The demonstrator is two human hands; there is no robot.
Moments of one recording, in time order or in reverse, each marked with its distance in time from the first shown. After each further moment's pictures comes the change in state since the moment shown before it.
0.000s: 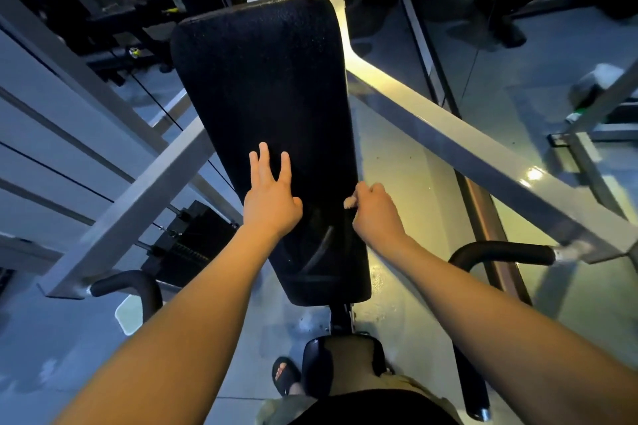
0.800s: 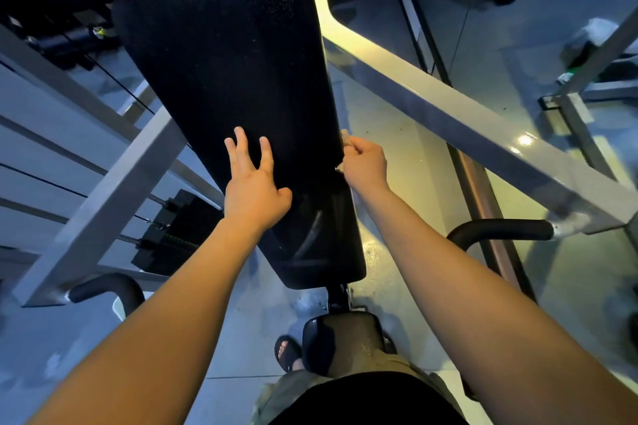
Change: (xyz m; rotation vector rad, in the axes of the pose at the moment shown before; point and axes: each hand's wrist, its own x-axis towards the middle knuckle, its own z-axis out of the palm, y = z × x) left_hand 0.009 -0.005 0.014 -0.011 0.004 0.046; right_hand 0.056 -0.005 0.007 0.755 0.163 0.482
